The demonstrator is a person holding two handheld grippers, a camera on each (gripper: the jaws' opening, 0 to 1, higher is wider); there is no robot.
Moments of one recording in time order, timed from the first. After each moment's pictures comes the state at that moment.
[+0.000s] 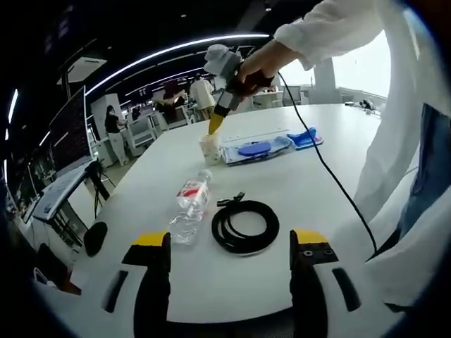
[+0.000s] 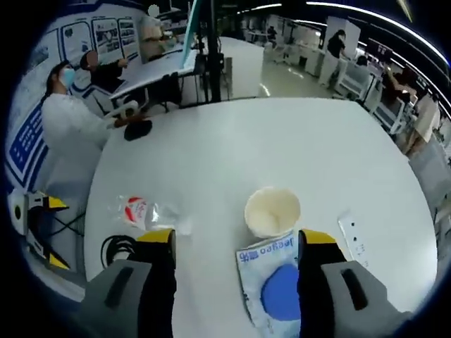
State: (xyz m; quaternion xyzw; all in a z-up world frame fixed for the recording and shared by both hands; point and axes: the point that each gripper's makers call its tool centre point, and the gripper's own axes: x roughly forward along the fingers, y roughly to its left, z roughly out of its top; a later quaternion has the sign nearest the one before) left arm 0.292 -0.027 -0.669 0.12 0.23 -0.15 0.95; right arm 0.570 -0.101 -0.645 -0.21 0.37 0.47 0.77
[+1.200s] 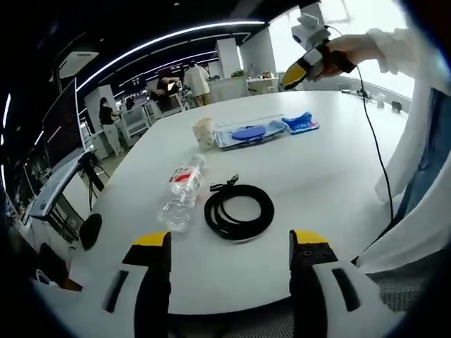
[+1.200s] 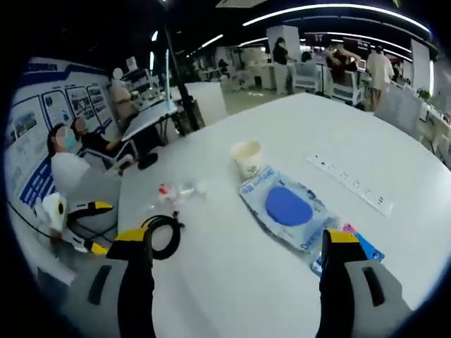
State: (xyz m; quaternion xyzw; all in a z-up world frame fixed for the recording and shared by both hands) left arm 0.286 -0.030 -0.683 0.13 0.27 -0.16 0.94; right arm 0.464 -0.251 -0.617 -0.05 0.35 0.40 0.85
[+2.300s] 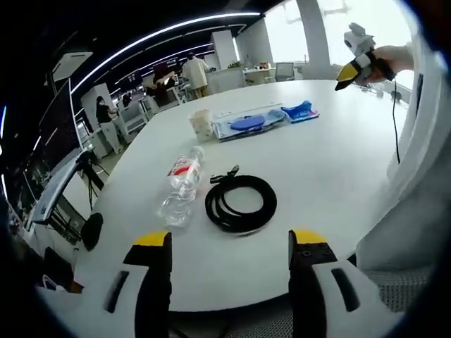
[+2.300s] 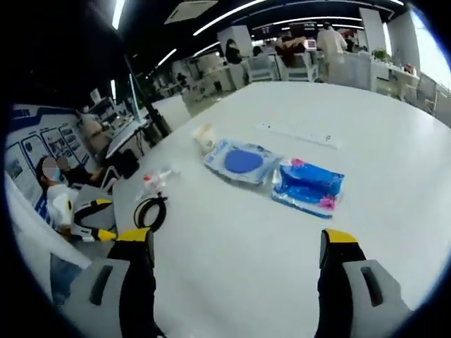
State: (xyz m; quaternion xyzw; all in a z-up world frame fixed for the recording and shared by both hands) left arm 0.284 -0.030 -0.690 0.15 0.30 -0.16 0.93; right arm 0.402 -0.367 -0.643 0.05 0.37 0.30 0.88
